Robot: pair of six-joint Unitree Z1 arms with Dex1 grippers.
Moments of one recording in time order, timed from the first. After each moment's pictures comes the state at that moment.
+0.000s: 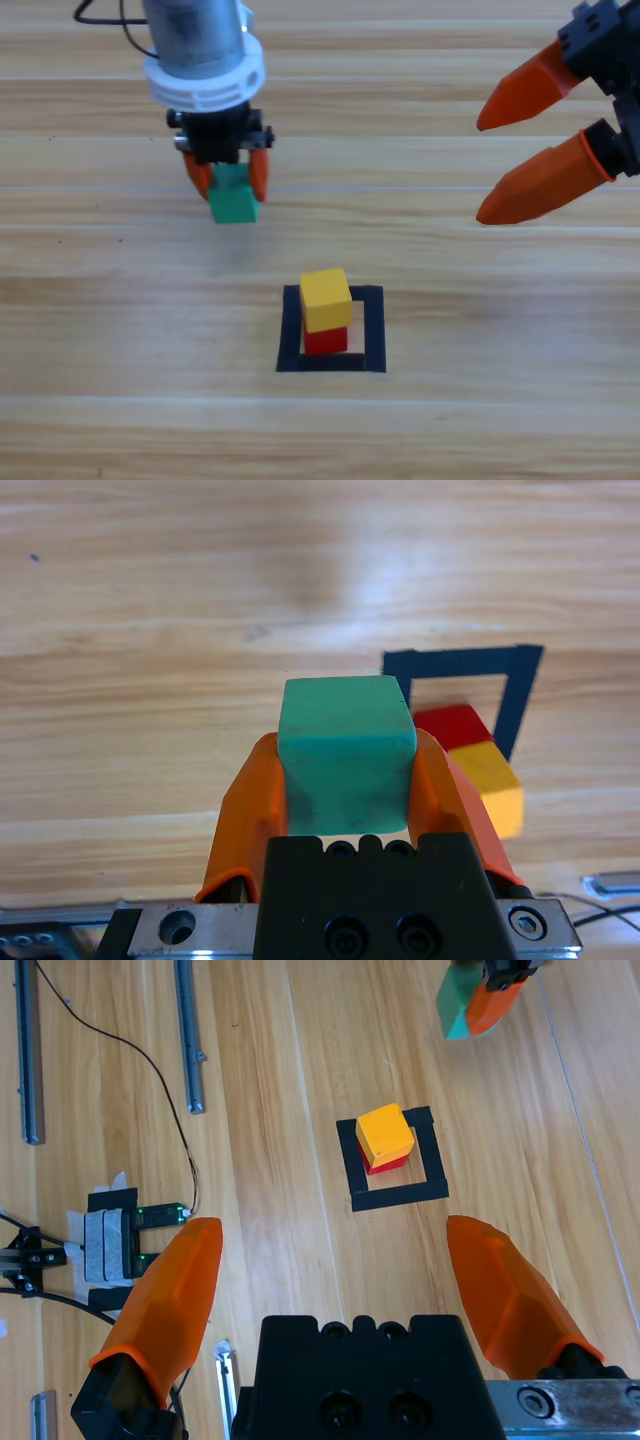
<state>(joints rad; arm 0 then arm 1) -0.60 2.25 -2.16 1.41 -0.02 -0.66 0.72 1.62 -1.44 0.81 0.53 -0.52</state>
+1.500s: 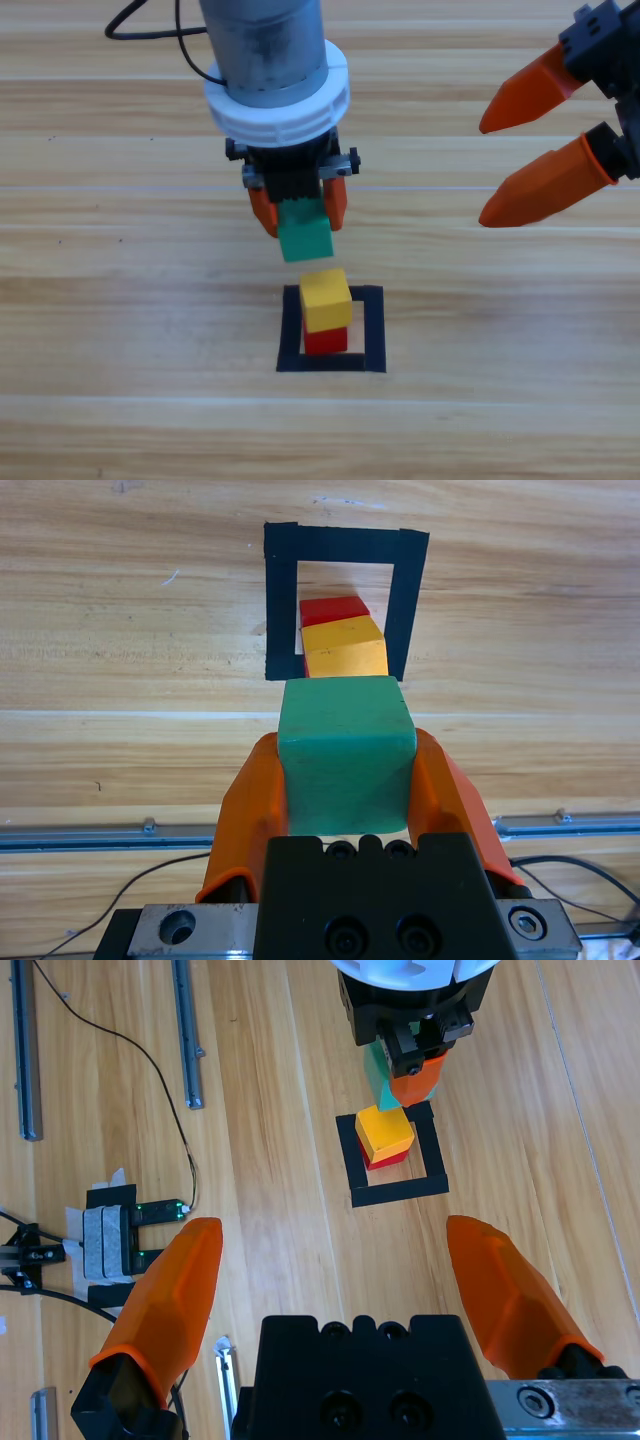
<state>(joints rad) -0.85 2.16 -2.14 1.41 0.01 -1.00 0.72 1.62 -1.44 0.82 0.52 -0.52</state>
